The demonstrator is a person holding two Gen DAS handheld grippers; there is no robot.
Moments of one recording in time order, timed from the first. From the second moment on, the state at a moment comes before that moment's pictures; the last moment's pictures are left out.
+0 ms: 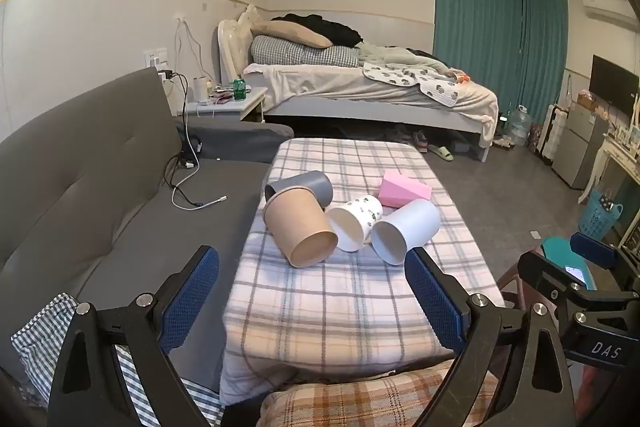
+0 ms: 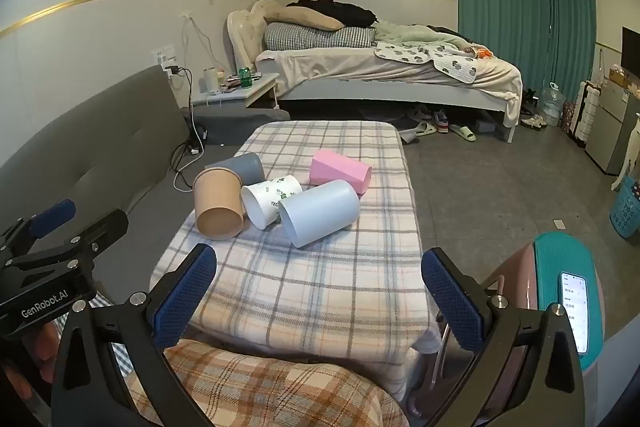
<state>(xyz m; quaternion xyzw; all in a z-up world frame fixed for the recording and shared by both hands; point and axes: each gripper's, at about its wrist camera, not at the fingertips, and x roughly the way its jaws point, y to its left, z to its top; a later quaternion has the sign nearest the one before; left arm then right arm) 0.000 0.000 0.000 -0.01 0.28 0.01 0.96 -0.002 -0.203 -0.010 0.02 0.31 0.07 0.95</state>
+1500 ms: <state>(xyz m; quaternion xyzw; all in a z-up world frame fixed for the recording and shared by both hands) 0.000 0.000 0.000 -0.01 0.29 0.00 0.96 -0.002 -0.199 -0.010 0.02 0.31 0.08 0.95</state>
